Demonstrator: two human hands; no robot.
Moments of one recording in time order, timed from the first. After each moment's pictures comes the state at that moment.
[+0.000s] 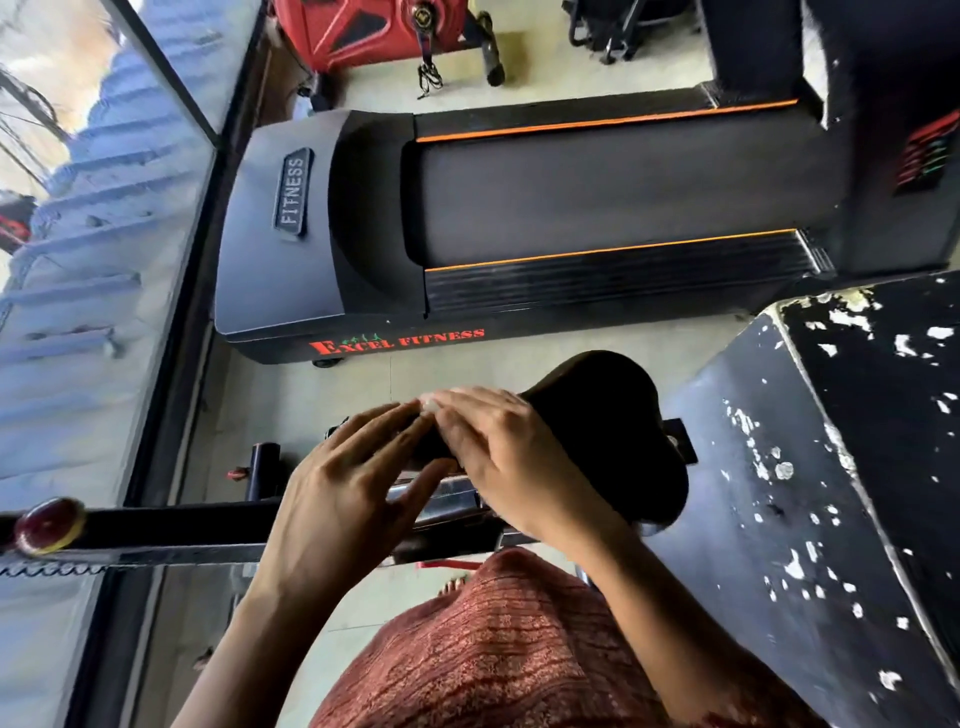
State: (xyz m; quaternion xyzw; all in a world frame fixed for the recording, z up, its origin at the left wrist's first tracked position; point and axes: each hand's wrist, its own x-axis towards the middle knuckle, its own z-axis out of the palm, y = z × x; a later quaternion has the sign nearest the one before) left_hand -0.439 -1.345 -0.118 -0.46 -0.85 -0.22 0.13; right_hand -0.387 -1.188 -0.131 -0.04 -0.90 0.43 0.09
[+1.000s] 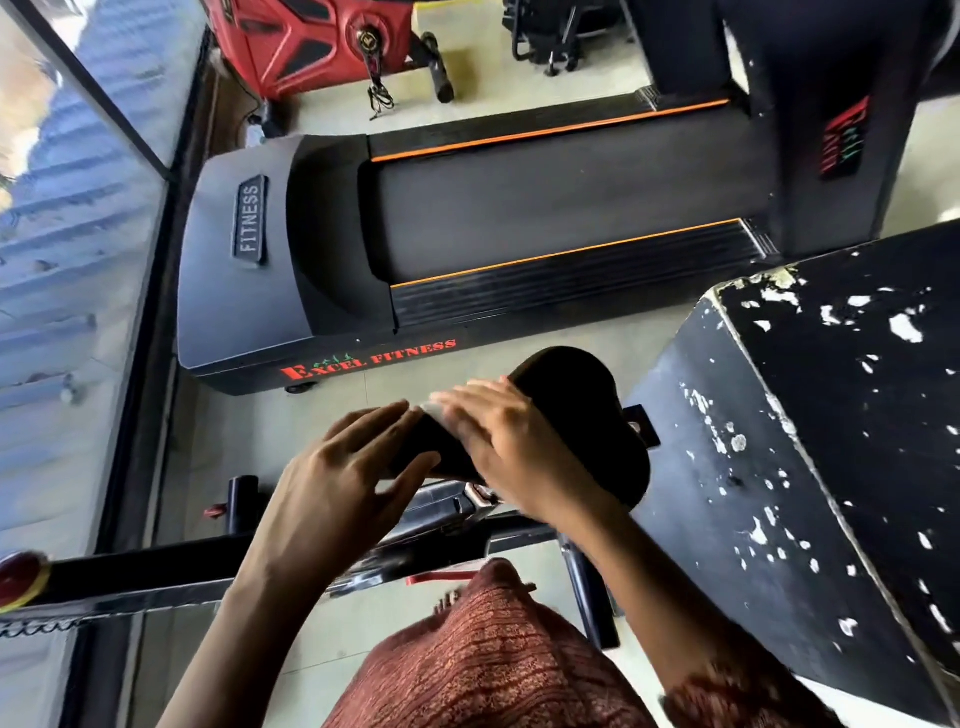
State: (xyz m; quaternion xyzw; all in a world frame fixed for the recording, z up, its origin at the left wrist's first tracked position) left_hand -0.446 -1.329 -0.114 -0.48 -0.84 -0.22 0.10; right_hand -0.375 -1.158 -0.147 -0.09 -0.92 0.38 0.05
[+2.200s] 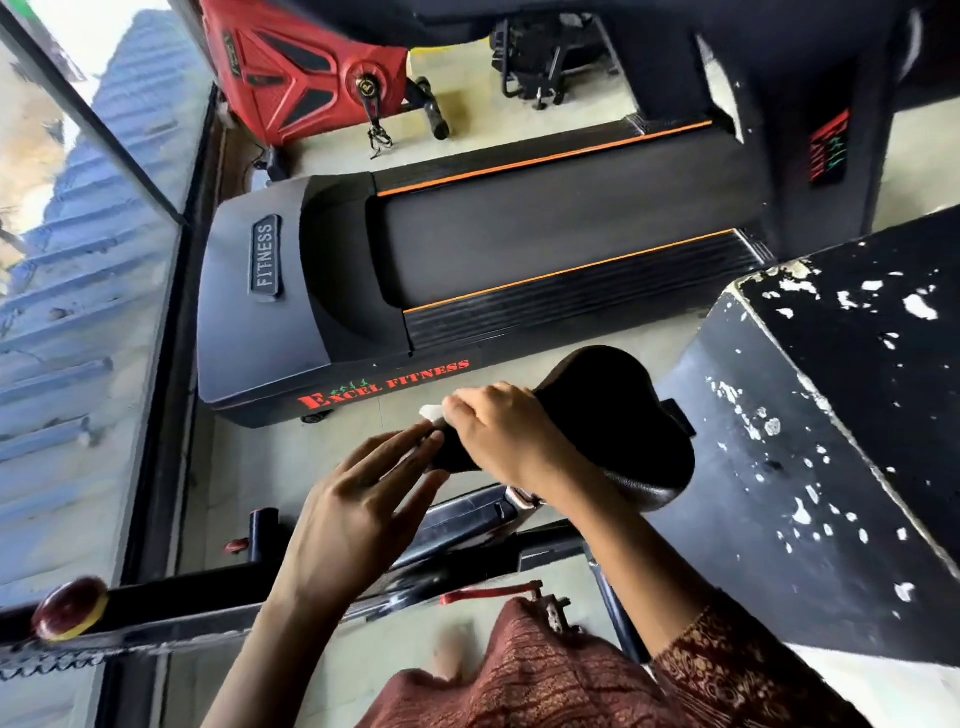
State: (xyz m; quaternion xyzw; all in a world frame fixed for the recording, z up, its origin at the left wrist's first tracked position) left_hand -0.462 -1.373 -0.130 -0.55 -0.78 -0.26 0.16; right_hand -0.415 -1.206 -0.118 -0.15 -0.93 0.33 0.01
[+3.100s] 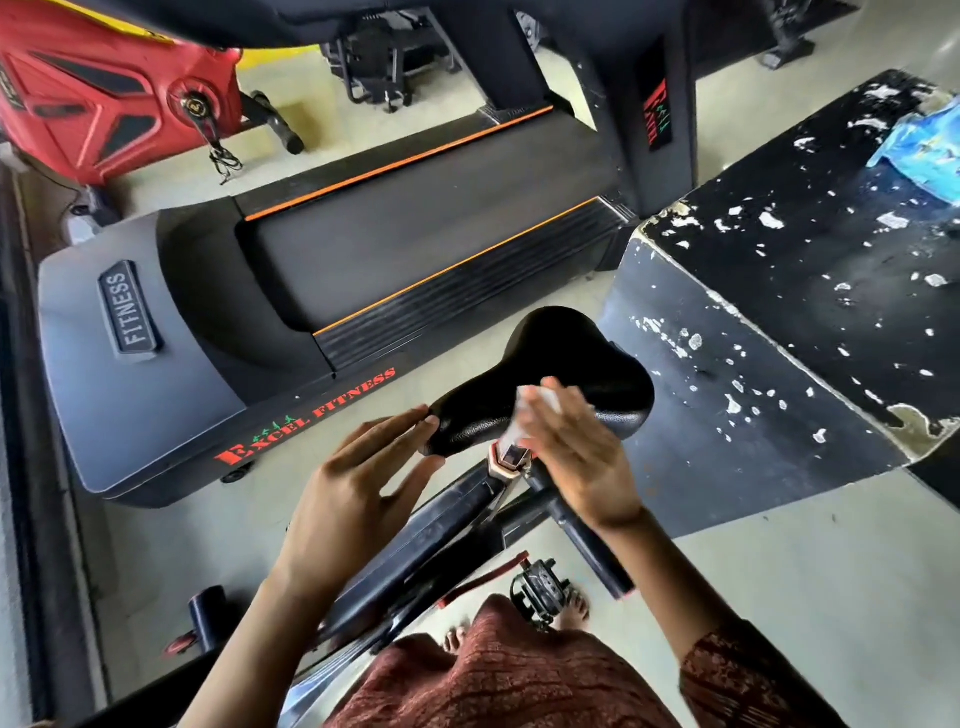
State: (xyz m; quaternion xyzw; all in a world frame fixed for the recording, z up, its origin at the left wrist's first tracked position) left_hand -0.506 -1.381 -0.139 -0.62 -0.68 -0.39 0.05; right_hand -0.327 -1.213 -0.224 -0.12 -0.91 0.02 0.39
